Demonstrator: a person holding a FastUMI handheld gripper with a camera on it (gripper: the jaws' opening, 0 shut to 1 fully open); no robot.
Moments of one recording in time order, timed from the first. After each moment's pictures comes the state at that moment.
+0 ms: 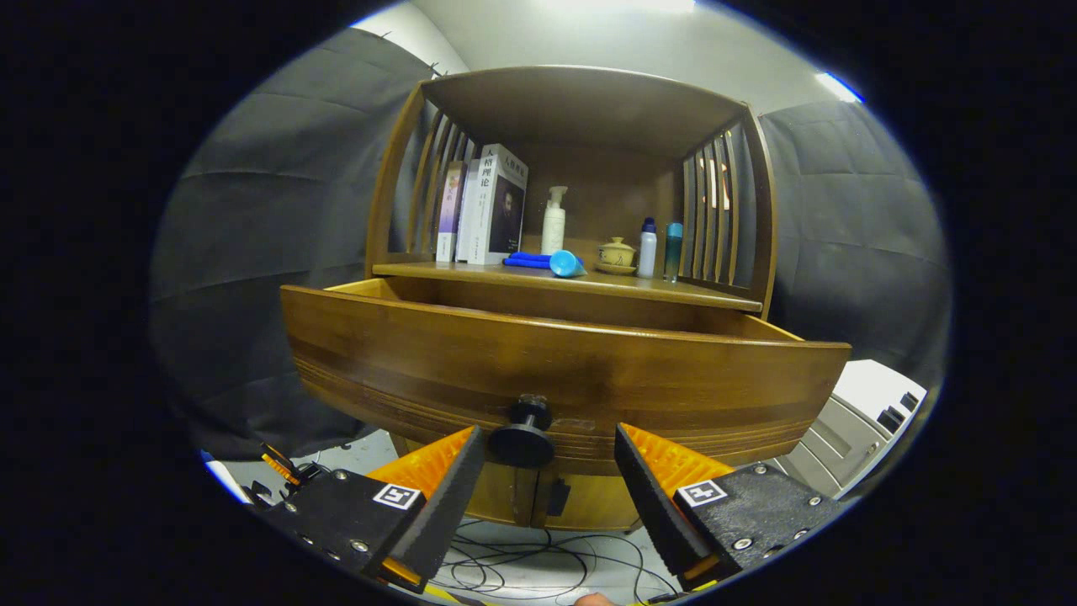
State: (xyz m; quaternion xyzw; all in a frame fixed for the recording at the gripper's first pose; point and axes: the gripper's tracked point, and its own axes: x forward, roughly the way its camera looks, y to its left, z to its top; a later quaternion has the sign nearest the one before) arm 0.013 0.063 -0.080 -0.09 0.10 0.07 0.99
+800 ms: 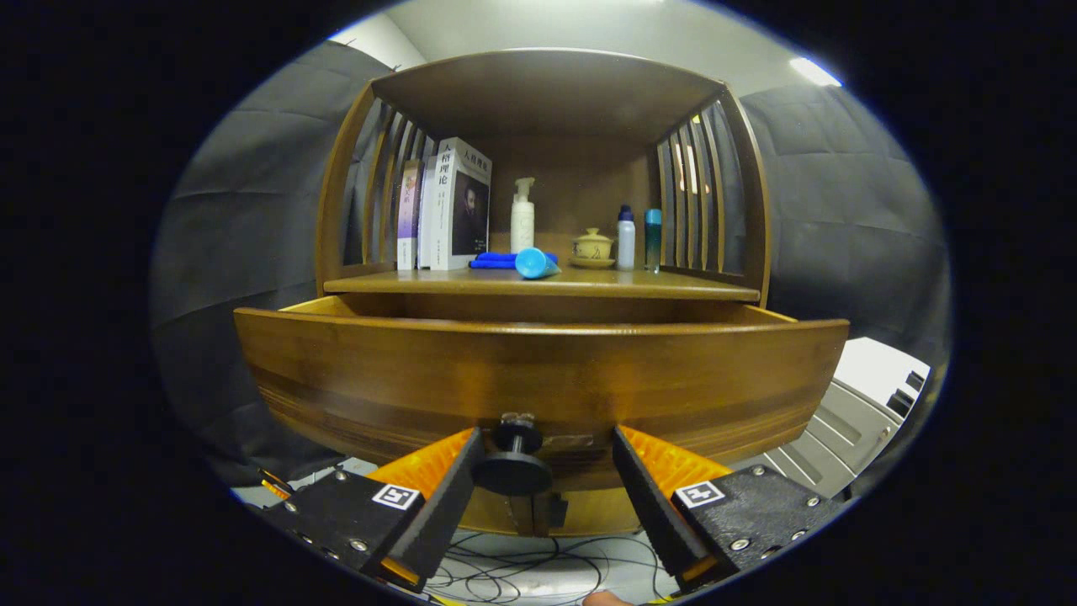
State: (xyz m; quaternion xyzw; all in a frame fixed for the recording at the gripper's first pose) arm 0.060 0.058 -0.078 -0.06 0.10 0.04 0.99
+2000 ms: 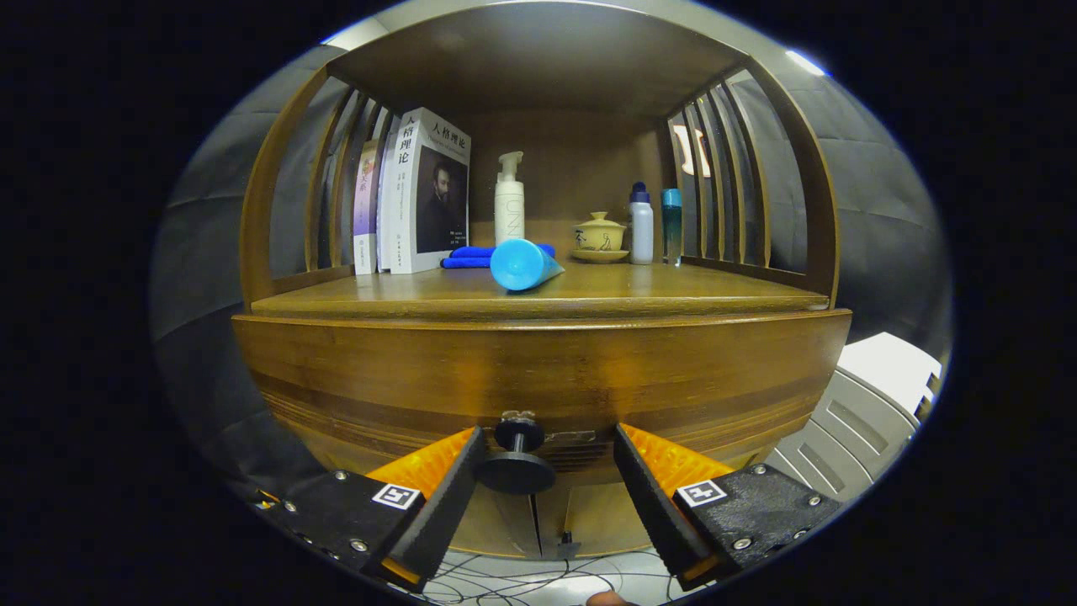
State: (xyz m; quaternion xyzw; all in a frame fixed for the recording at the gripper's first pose) arm 0.174 0.070 -0.083 -0.05 0.12 0.02 0.99
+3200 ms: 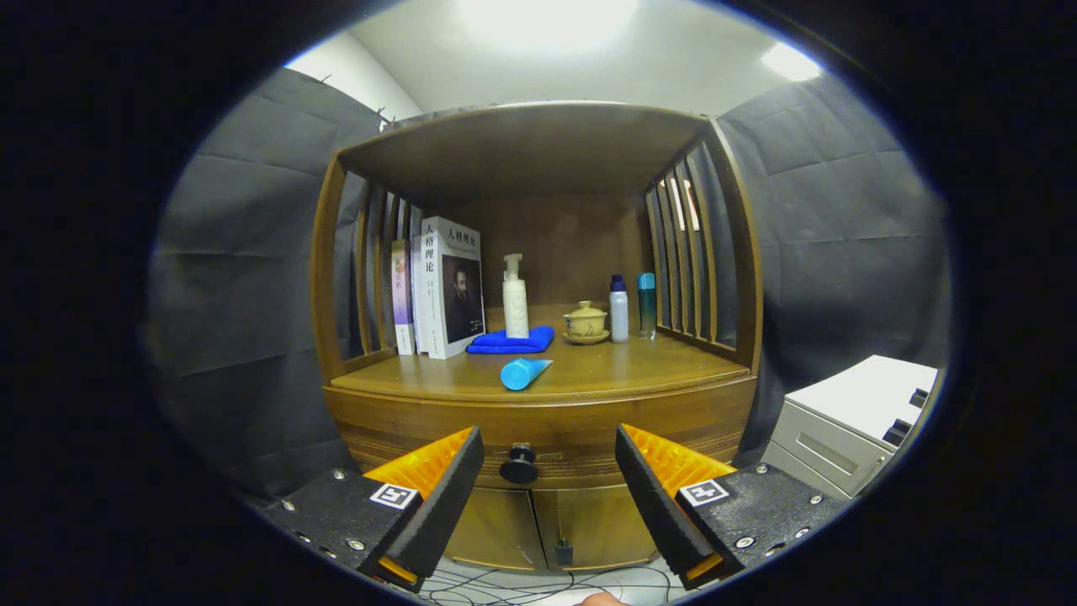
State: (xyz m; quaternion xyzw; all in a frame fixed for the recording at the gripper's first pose) arm 0.060 0.043 0.034 -0.01 0.01 0.06 1.00
